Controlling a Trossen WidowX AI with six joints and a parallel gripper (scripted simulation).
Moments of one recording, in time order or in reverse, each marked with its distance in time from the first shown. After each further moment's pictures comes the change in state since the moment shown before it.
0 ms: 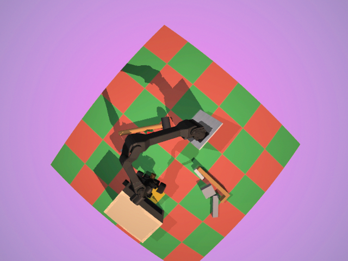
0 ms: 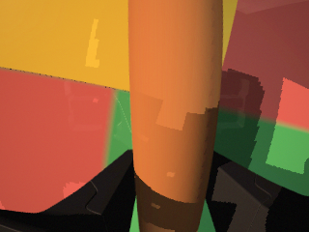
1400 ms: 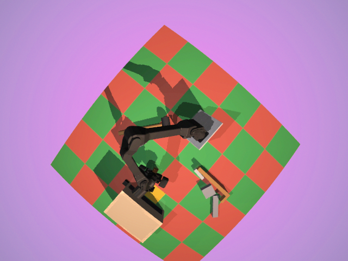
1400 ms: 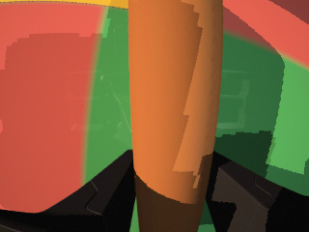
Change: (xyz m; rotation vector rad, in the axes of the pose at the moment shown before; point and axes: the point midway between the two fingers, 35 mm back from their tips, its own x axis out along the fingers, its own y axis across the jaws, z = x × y) arm 0.000 -0.004 -0.039 -0.002 0.002 0.002
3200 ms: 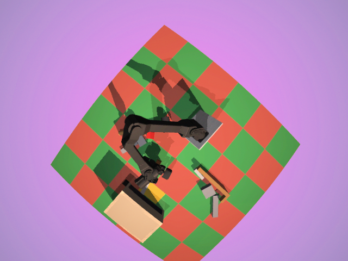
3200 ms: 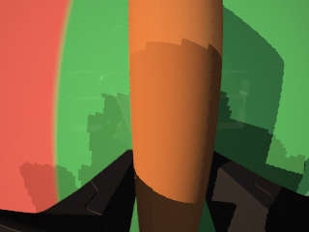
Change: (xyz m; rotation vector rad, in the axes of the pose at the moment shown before) arm 0.000 -0.006 -0.056 -0.003 0.003 -0.002
